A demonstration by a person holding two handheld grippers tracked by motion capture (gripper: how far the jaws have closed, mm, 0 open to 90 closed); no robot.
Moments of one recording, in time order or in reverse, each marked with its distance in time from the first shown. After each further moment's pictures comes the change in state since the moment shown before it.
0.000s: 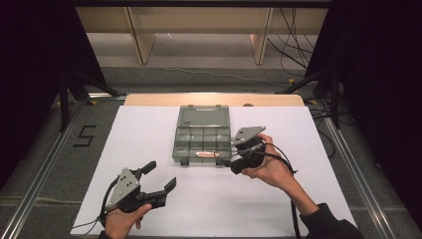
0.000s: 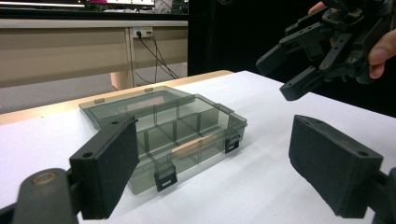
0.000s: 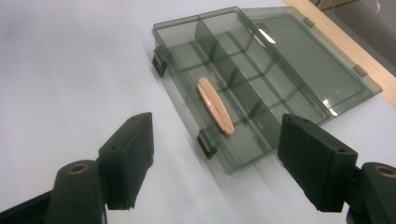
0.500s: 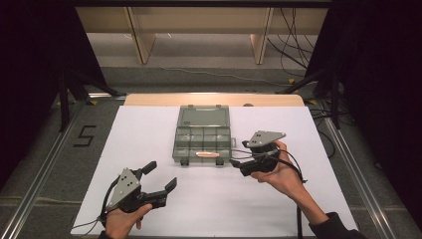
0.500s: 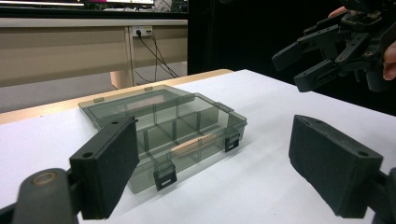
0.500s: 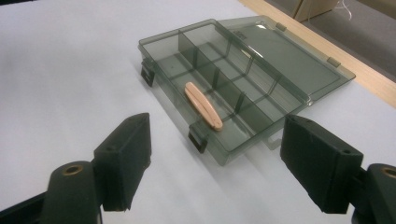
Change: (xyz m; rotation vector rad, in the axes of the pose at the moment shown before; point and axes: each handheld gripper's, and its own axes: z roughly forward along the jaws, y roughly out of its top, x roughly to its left) left arm 0.000 0.000 0.001 0.004 -0.002 0.011; right arm -0.004 -0.028 -0.019 -0.101 -0.027 0.113
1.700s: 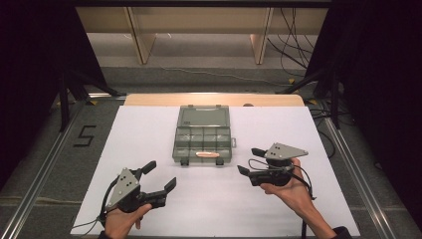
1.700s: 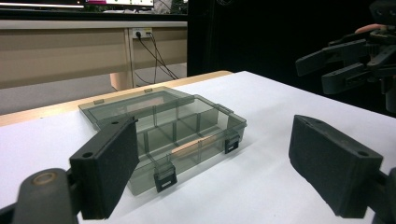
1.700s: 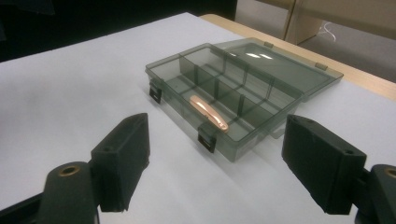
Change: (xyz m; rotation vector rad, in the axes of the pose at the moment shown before) left arm 0.001 0.001 -0.001 -0.008 0.001 -0.006; right arm 0.009 -0.040 -0.022 -0.189 -0.012 0.110
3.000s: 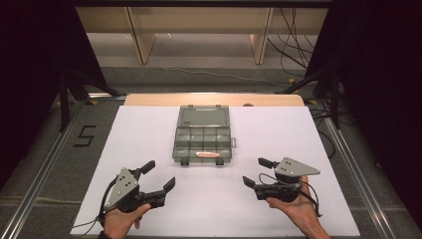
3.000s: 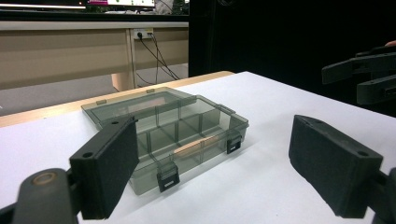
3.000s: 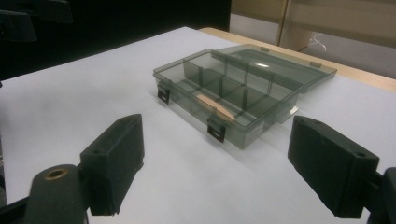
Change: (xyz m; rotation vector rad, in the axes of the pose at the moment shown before) left arm 0.001 0.000 -0.001 -0.002 0.003 0.001; right arm 0.016 -0.028 -0.021 -0.094 -0.017 0.044
